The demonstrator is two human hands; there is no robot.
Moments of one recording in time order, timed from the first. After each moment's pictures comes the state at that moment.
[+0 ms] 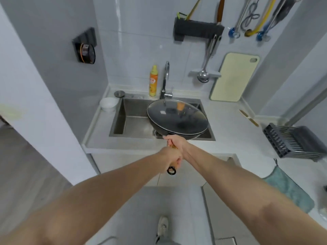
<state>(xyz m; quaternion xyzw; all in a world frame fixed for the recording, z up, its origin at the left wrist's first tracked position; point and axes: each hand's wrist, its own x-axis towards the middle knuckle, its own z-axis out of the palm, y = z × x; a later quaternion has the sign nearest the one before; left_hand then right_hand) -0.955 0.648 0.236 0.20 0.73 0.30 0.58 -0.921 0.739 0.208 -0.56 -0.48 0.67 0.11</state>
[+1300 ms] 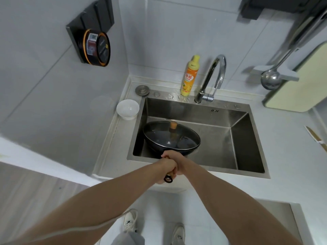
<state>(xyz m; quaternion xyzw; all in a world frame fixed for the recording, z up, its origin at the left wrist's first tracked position) -1.187 0.791 0.126 0.00 0.72 0.28 0.64 -1.144 0.870 0.070 -0.57 -0.35 0.73 -0.12</state>
